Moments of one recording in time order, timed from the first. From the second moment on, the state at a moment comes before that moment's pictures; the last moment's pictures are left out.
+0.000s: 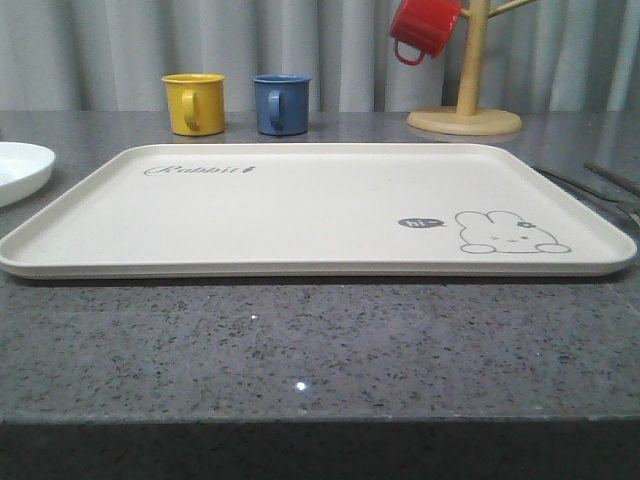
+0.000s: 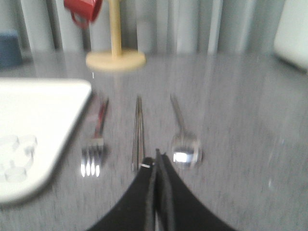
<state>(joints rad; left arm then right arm) -0.04 -0.01 -0.01 -0.13 -0.13 0.21 -0.05 -0.01 -0.06 -0.05 0.18 0.11</state>
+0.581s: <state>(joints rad) -0.04 0.40 -0.49 -0.04 0.19 0.21 -0.05 0.33 -0.56 -0.05 0.47 0.11</state>
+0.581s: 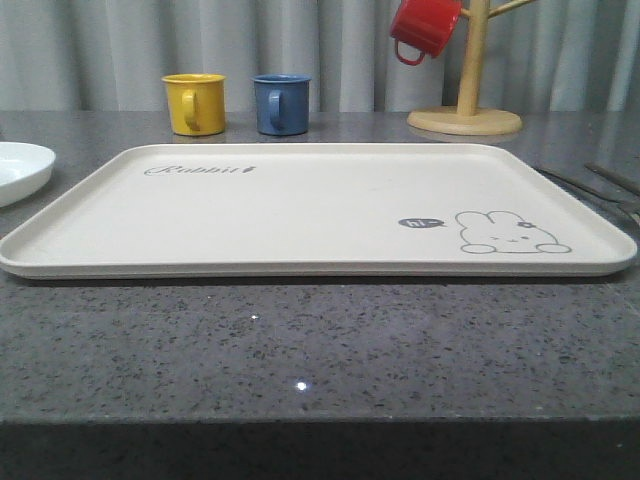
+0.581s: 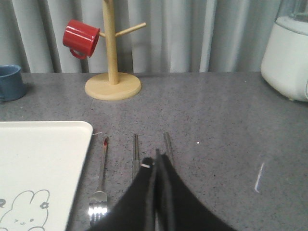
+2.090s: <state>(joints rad) -0.04 1.02 -0.91 -0.06 0.76 0.31 -0.05 0.35 -0.56 -0.07 0.47 0.11</state>
